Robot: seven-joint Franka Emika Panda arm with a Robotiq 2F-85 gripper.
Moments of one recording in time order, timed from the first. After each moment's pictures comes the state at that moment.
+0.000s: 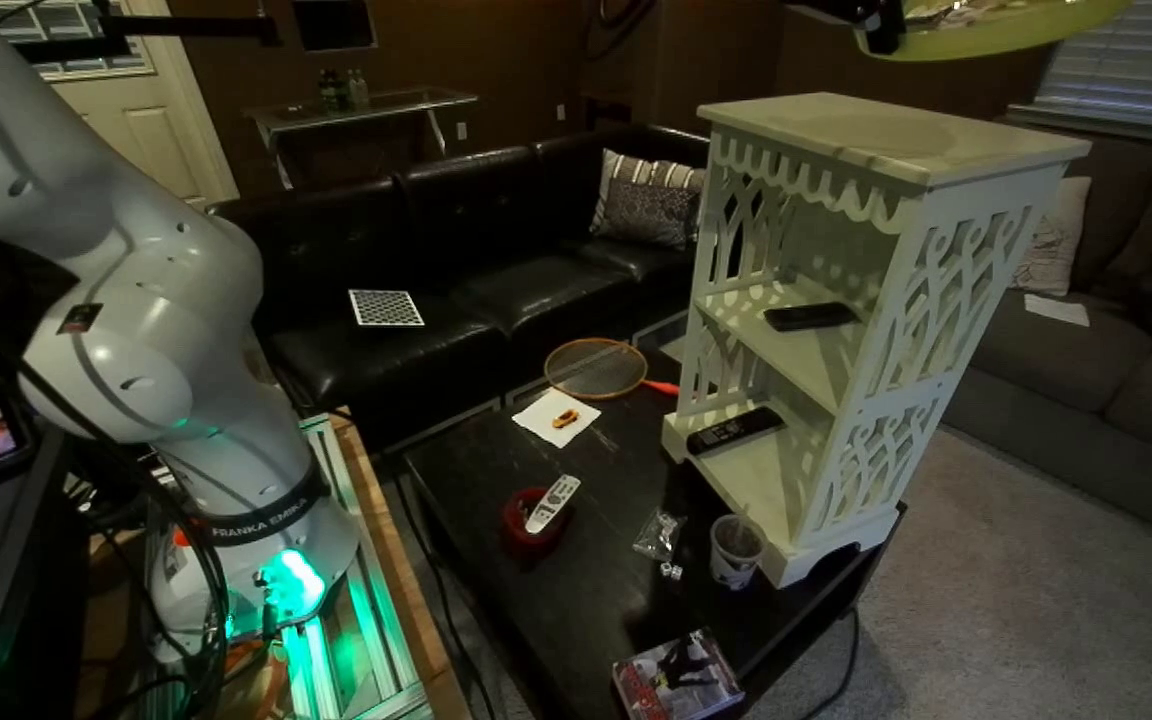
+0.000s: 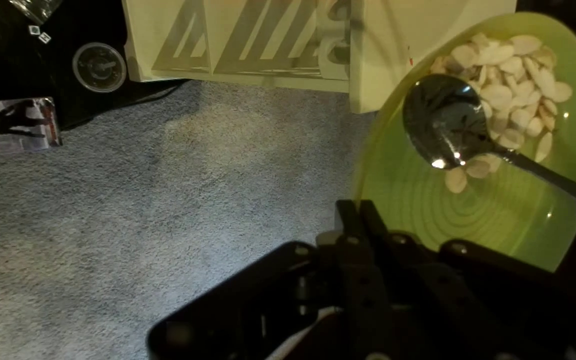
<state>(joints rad) -0.31 -0.38 -0.10 -2.09 0.12 2.35 1.30</state>
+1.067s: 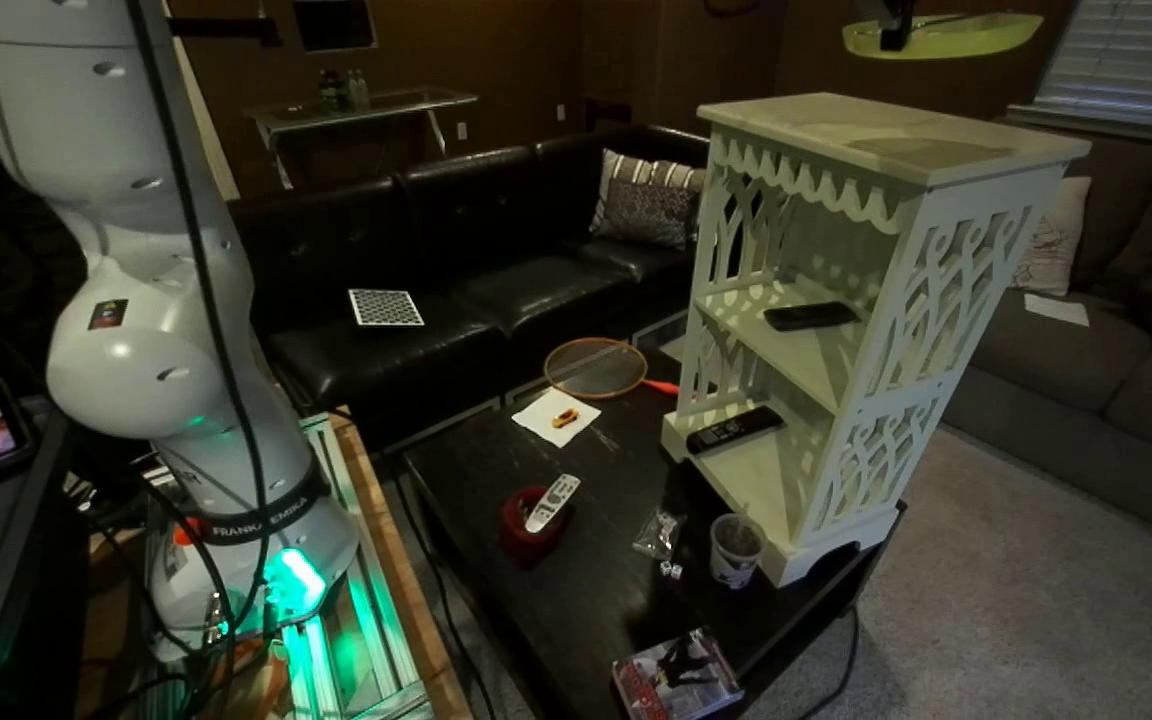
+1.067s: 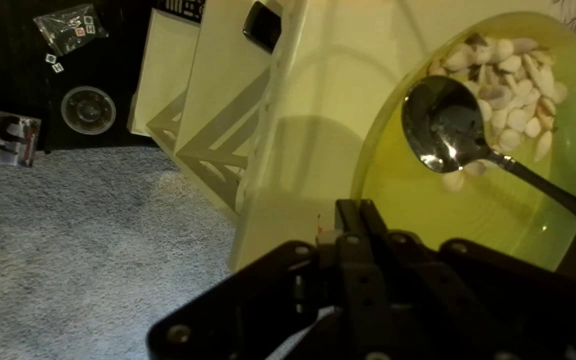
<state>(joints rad) -0.16 0.10 -0.11 -1.49 0.22 2.05 1.10</state>
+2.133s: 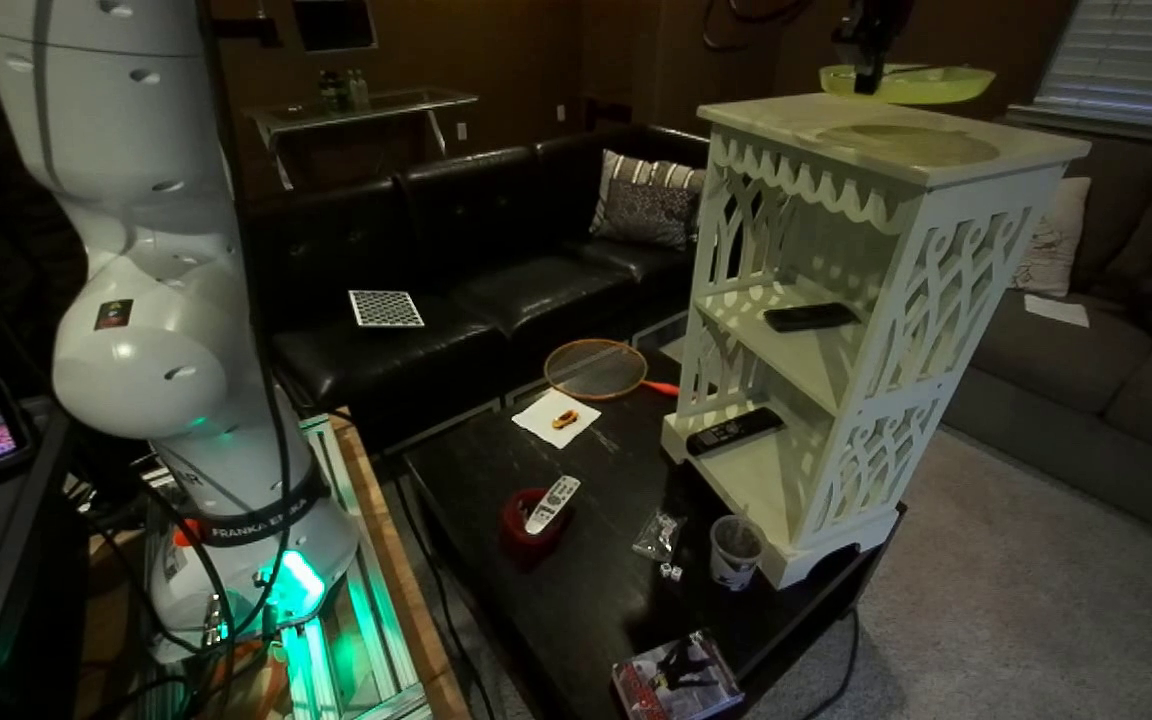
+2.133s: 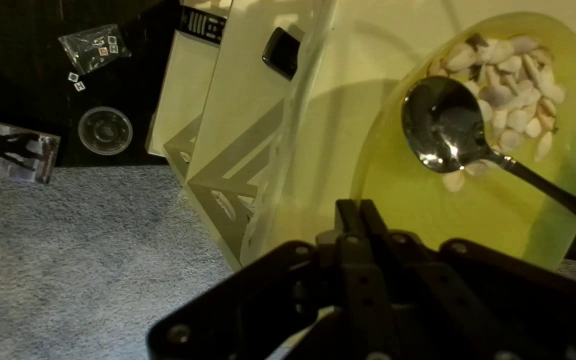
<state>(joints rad) -0.13 0.18 -0.10 -1.47 0.21 2.03 1.11</state>
